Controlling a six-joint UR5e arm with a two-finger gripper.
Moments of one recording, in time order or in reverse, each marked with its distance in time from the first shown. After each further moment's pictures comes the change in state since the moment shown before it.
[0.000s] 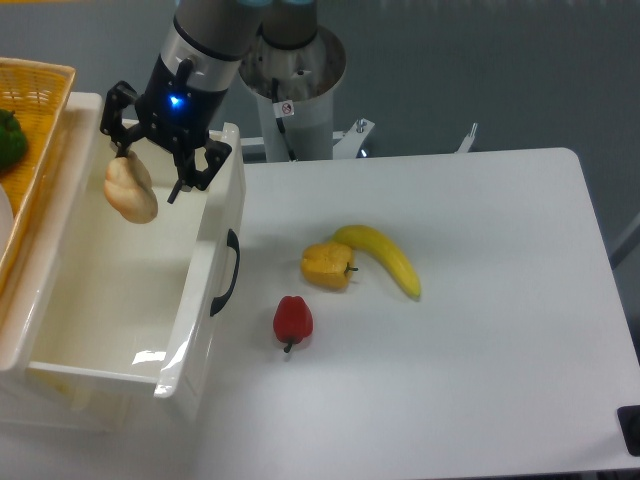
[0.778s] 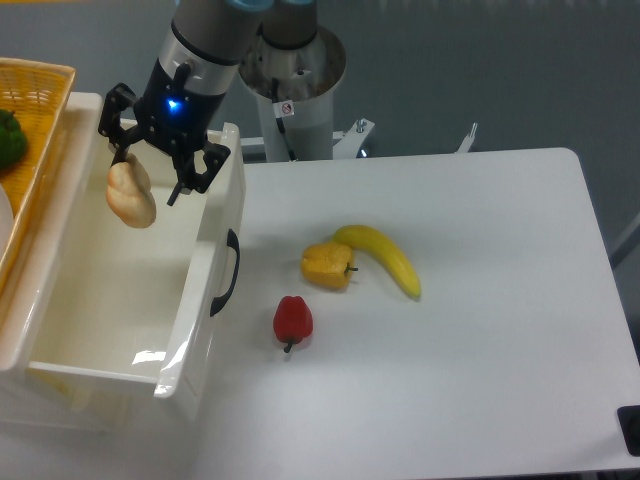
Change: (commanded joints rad) arm 0.000 -0.003 0.000 0.002 0.003 0.000
